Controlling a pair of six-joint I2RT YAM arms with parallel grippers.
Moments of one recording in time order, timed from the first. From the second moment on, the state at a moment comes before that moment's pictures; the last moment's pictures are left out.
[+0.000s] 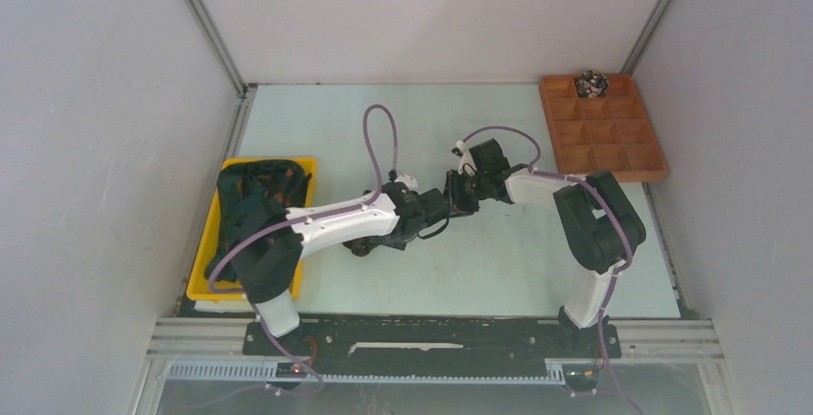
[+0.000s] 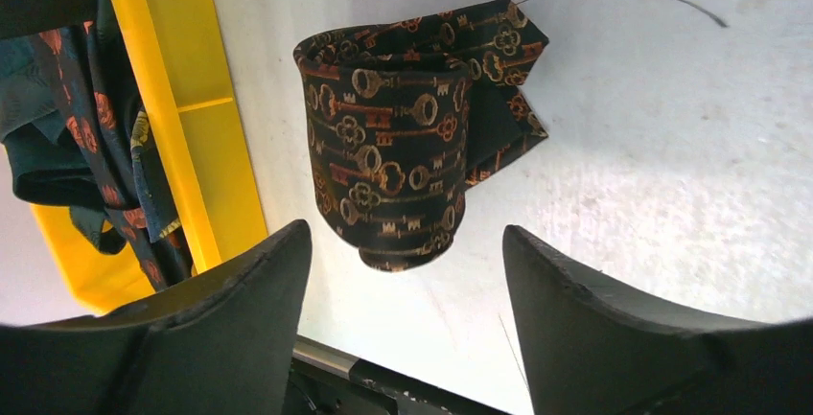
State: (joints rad) left arm -1.00 1.72 1.24 -1.13 -0.67 -0.80; right arm 0.48 1.84 1.01 -0.13 -0.59 0.52
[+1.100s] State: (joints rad) left arm -0.89 1.19 0.60 -0.65 -0.48 -0.96; right arm 0.69 2.47 2.00 -0.41 -0.70 0.60
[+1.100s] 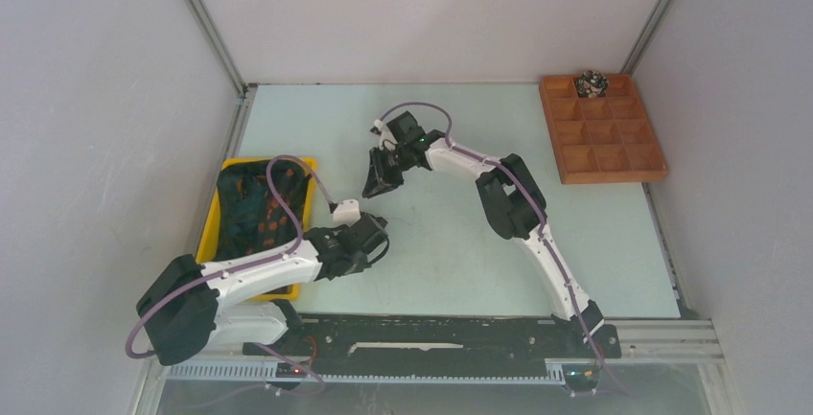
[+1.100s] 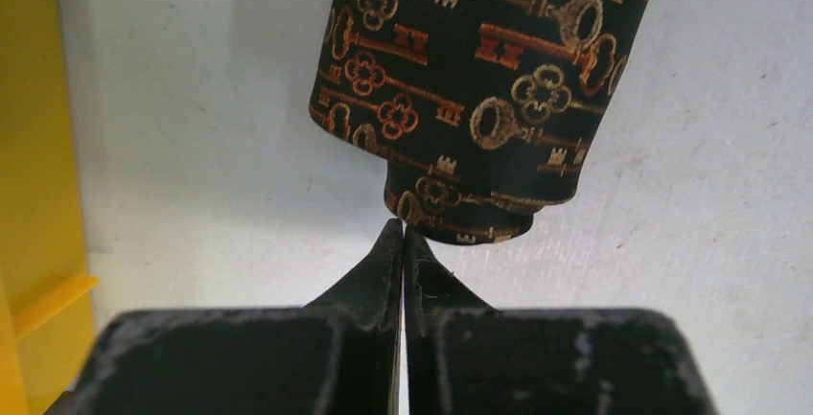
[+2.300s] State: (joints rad) left arm -0.81 1.08 0.54 -0.52 -0.47 -0.92; right arm 0.69 2.43 1.84 -0.36 -0.71 0.67
